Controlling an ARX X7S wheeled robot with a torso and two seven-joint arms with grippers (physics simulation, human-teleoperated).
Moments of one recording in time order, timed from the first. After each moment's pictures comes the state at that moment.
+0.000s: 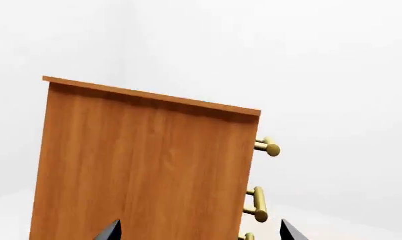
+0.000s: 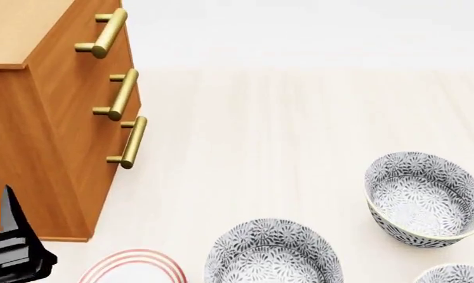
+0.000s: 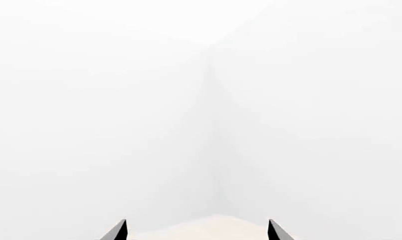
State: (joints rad) left arm -0.01 -0.16 0.08 0.61 -0.23 -0.25 -0.44; right arm -0.54 0.17 0.28 -0.81 0.10 -0.14 0.51
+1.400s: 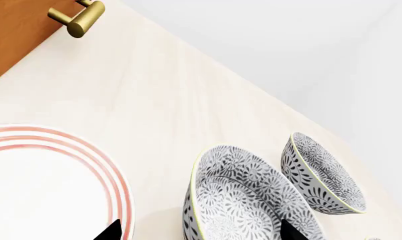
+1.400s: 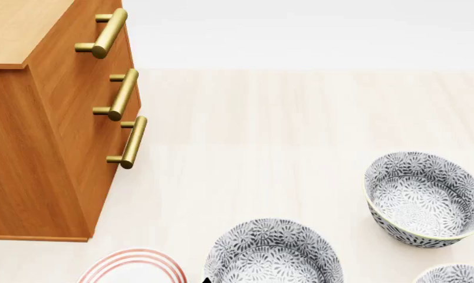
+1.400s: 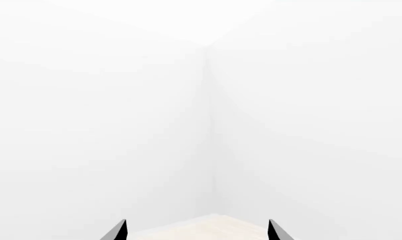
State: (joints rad) left arm -0.03 -0.04 0.41 0.46 -0.78 -0.45 -0.58; right arm -0.56 0.19 0.25 -0.82 0.08 -0.14 0.57
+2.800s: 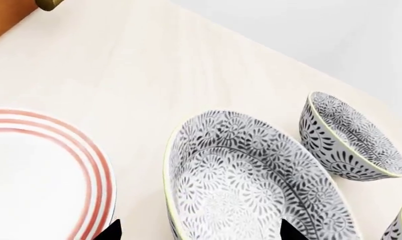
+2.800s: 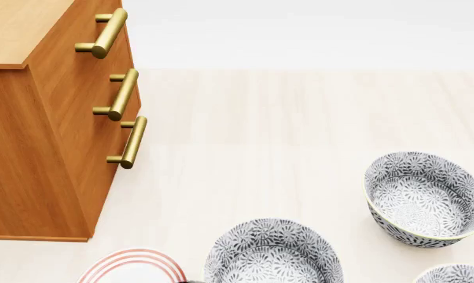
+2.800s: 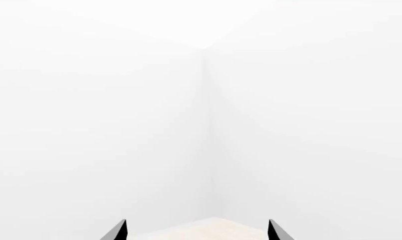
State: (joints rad) left arm -0.20 -0.03 0.66 0.30 -0.80 -0.43 -0.83; right arm -0.59 0.22 0.24 -0.83 0.09 -0.17 0.61
